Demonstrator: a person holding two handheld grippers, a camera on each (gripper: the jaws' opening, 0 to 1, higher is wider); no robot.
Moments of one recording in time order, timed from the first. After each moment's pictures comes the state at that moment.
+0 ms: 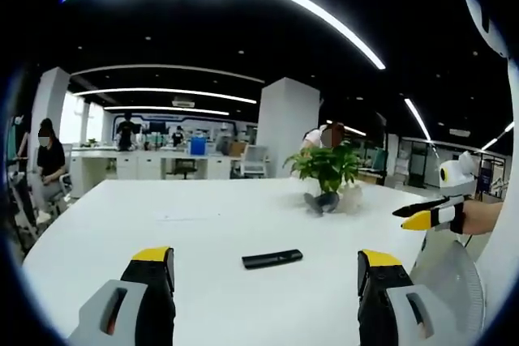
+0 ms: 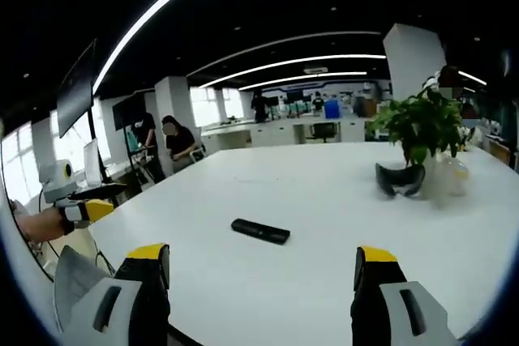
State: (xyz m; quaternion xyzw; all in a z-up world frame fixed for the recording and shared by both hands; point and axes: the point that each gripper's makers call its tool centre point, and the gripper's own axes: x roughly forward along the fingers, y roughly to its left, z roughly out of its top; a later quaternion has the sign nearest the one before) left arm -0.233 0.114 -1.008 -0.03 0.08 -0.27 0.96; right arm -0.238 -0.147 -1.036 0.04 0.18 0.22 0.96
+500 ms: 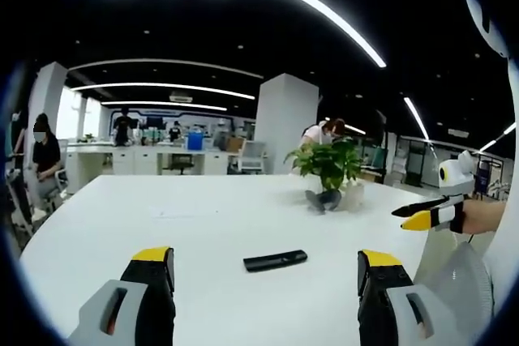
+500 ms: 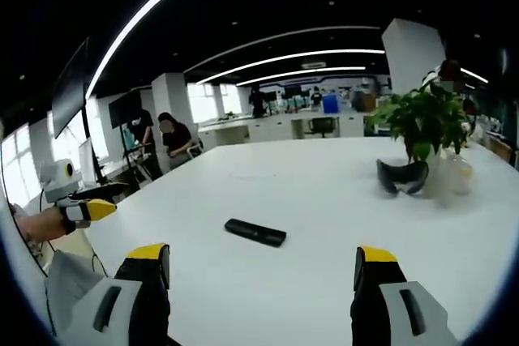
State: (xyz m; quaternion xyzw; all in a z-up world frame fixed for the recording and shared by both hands) left arm -0.204 0.109 -1.020 -0.03 0.10 -0.28 0.95; right arm -0.215 -0.148 -1.046 0.04 0.19 0.21 0.96
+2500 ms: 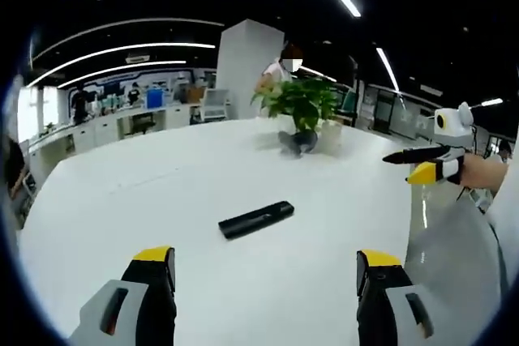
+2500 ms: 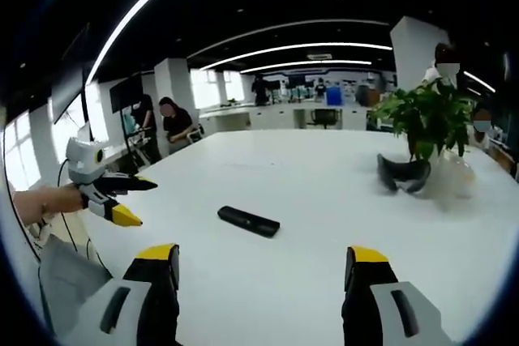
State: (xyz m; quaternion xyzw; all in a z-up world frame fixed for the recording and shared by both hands) left arm -0.165 0.067 -1.088 0.06 0.24 -0.40 0.88; right arm -0.211 -0.148 -1.052 0.01 0.22 0.22 0.95
